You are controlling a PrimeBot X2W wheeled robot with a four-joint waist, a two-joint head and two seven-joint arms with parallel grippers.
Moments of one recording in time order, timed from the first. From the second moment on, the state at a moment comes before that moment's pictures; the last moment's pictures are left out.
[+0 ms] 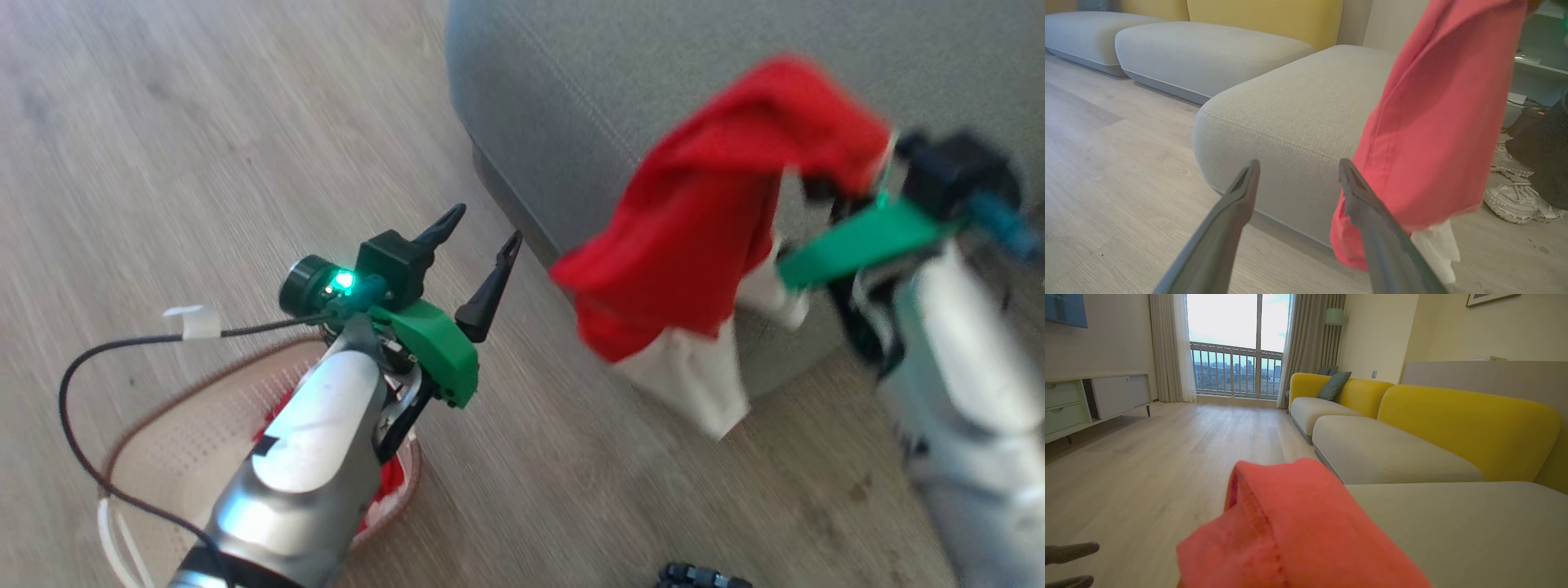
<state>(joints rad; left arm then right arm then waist) -0.59 0.04 -0.52 0.61 -0.31 -0.13 -0.25 -0.57 -0.21 0.23 0.36 0.28 0.13 -0.26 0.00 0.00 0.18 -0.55</state>
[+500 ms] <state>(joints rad) -0.66 0.12 -0.56 0.58 -0.27 -0.13 -0.25 -0.97 -0.34 0.11 0.42 0.21 0.13 -0.26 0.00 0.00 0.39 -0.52</state>
